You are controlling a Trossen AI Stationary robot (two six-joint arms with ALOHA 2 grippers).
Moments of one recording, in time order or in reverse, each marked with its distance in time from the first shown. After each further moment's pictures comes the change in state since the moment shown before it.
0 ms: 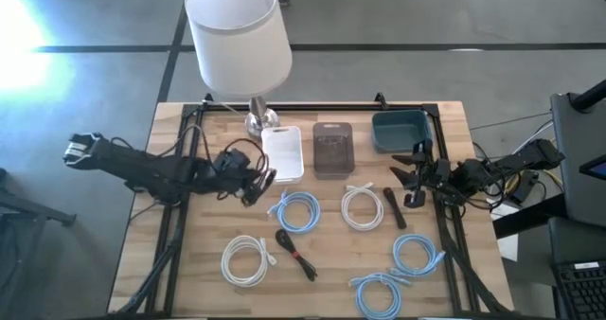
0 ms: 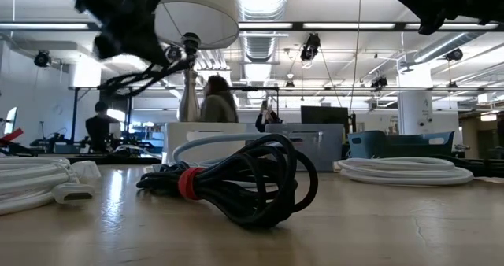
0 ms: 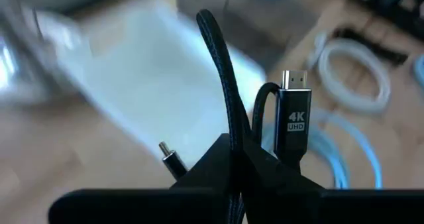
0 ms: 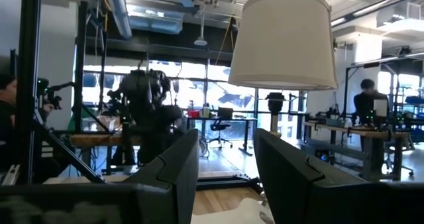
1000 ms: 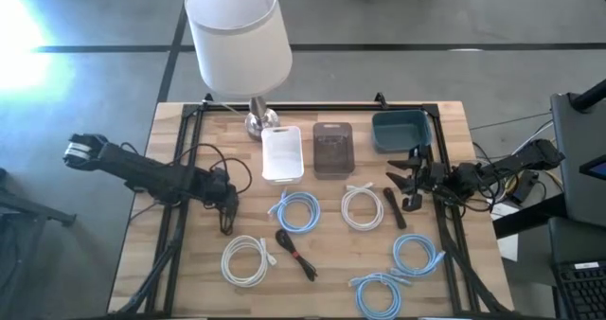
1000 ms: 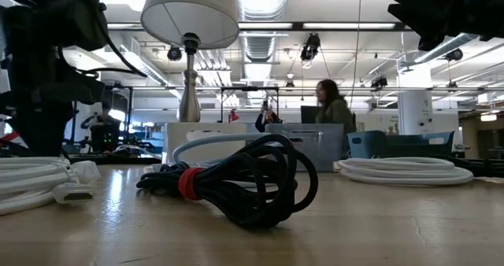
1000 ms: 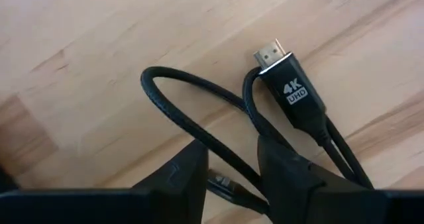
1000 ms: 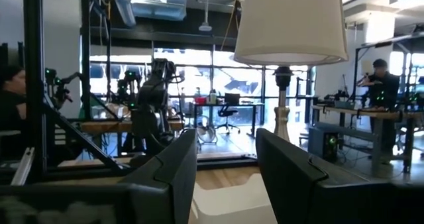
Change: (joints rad) left arm 0.000 -0.003 -0.317 -0.328 0.418 -0.440; right arm 0.000 -0.002 -0.072 0.002 -0.005 0.074
